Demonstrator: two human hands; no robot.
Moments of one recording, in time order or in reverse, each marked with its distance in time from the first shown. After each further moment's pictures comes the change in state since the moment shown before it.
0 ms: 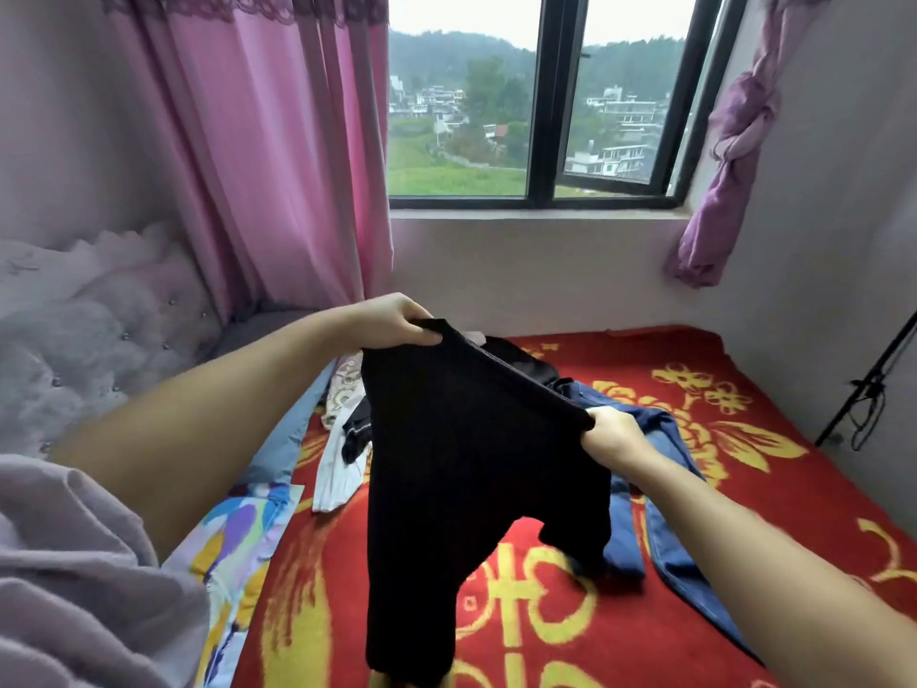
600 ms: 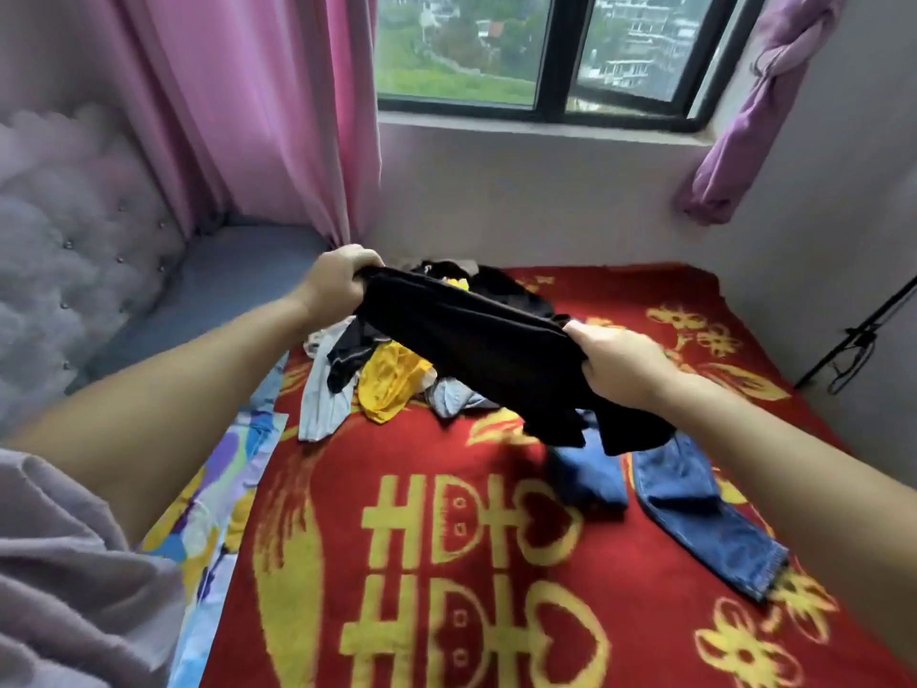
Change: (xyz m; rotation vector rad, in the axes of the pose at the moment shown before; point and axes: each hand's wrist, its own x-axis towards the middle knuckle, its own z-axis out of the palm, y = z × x) left_hand 0.020 -0.105 0.020 0.156 0.523 0.160; right_hand 0.018 -0.029 -0.006 -0.514 0.143 -0.508
